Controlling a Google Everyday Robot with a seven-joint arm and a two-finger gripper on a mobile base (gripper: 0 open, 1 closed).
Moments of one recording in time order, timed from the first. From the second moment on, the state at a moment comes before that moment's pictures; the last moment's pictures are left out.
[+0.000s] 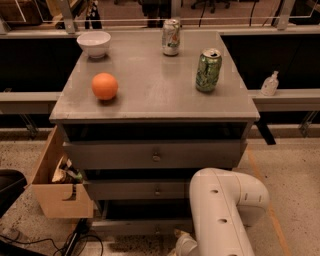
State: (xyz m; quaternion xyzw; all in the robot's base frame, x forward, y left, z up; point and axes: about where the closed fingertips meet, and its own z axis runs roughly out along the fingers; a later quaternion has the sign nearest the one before) arm 0.481 -0.077 0.132 -0.56 0.75 -0.04 0.35
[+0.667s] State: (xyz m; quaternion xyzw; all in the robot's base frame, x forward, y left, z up) arm 0.481 -0.076 0.132 -0.56 0.75 -0.04 0.35
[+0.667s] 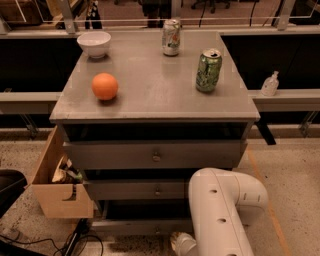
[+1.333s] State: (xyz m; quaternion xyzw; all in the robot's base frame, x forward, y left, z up) arm 0.482 -0.075 0.132 -0.56 0.75 -0.04 0.35
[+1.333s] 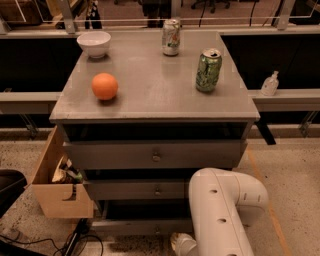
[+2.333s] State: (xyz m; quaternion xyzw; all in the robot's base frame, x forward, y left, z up) arm 0.526 -0.085 0.136 -0.55 0.74 -0.12 0.37
